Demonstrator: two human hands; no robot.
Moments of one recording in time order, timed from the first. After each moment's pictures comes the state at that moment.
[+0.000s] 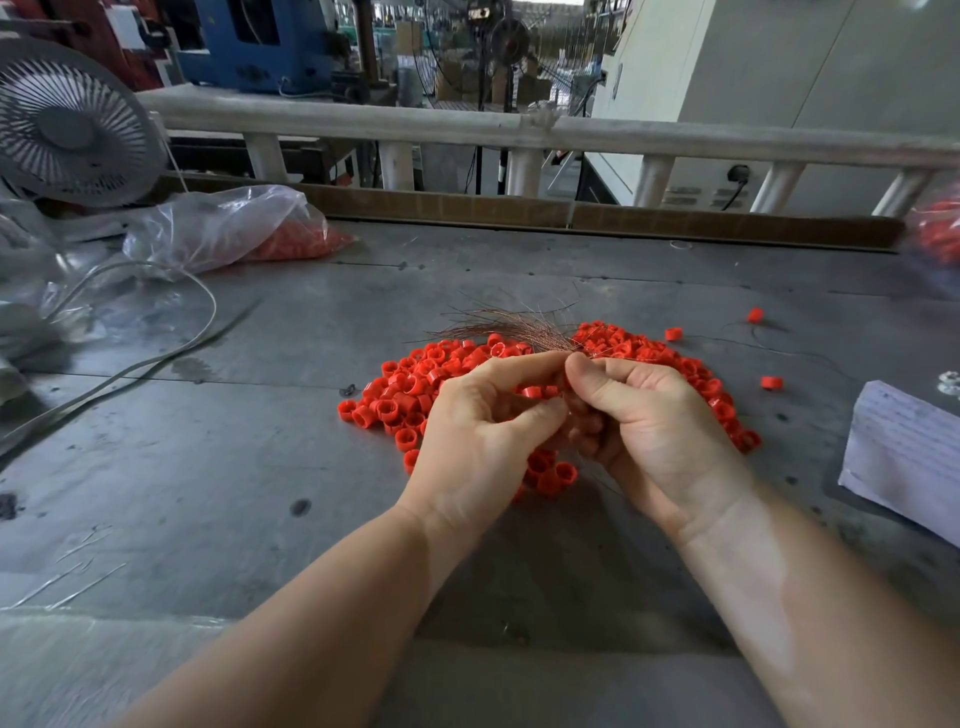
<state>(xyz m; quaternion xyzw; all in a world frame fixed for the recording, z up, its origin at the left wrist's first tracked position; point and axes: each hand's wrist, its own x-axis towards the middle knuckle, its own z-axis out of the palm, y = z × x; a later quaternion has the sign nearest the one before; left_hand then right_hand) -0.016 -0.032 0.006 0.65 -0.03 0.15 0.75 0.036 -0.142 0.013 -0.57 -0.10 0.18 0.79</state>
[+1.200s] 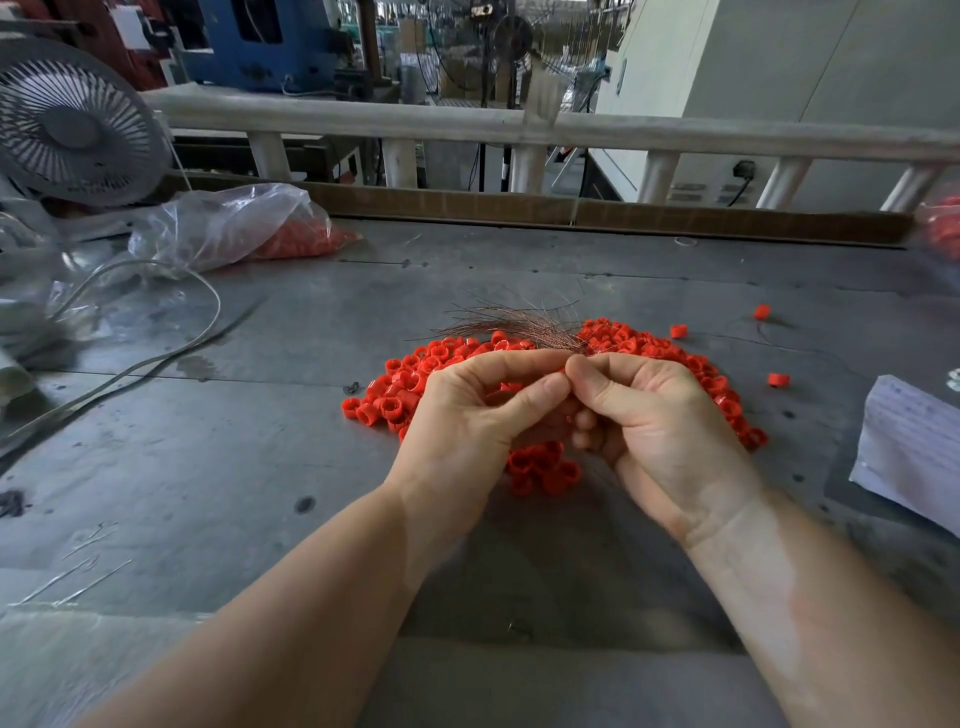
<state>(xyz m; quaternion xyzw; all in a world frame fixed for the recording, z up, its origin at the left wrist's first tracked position) -0.009 -0.023 0.004 0.57 -0.02 0.10 0.82 0.034 -0.143 0.011 -0.59 -0.12 0.17 0.78</state>
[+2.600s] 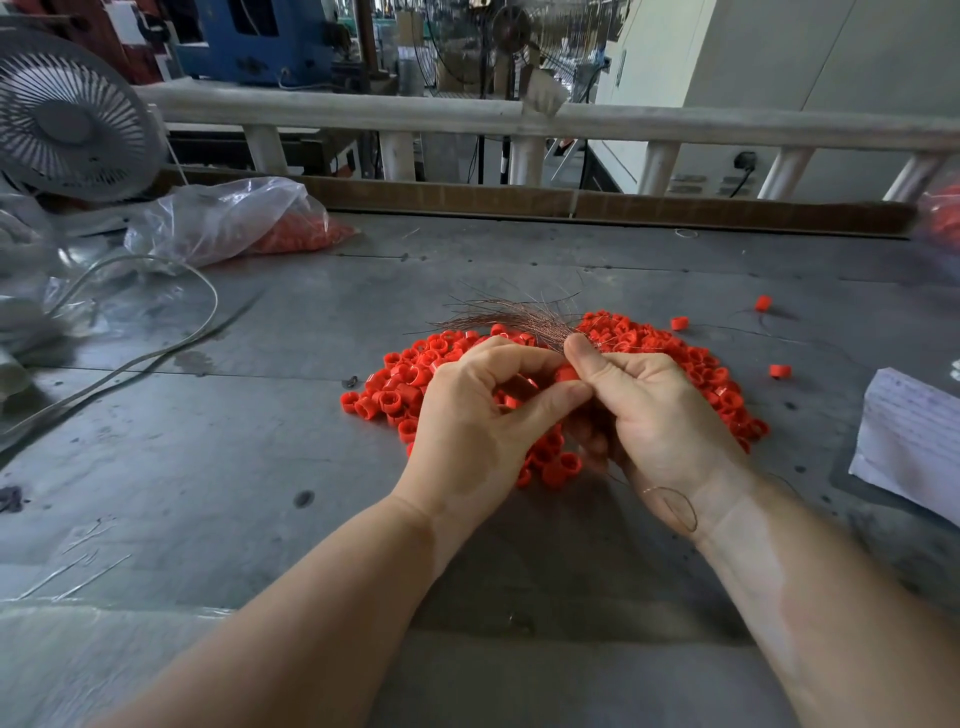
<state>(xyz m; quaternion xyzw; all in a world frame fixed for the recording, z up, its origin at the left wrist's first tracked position) -0.012 -0.026 0.004 0.79 -0.04 0.27 0.55 0.033 -0.144 0.009 -0.67 -0.19 0.13 0.70</state>
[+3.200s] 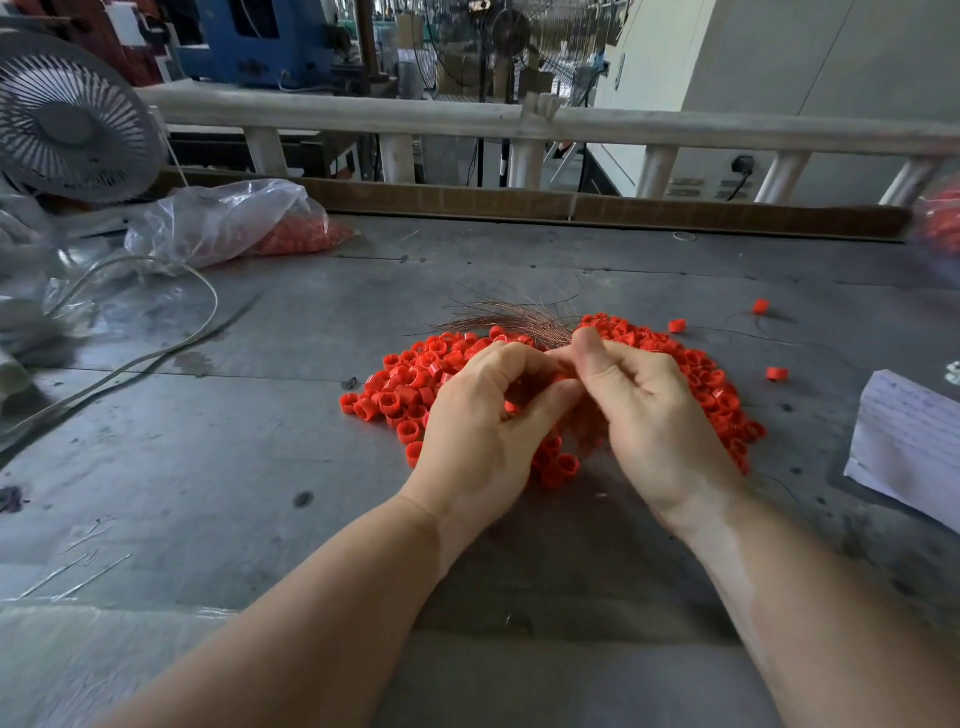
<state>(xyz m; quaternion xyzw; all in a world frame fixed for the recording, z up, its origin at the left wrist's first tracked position) -0.009 -0.027 0.001 0.83 -0.02 0.25 0.50 0.035 -0.146 0.007 -0.75 -0.27 -0.01 0.61</state>
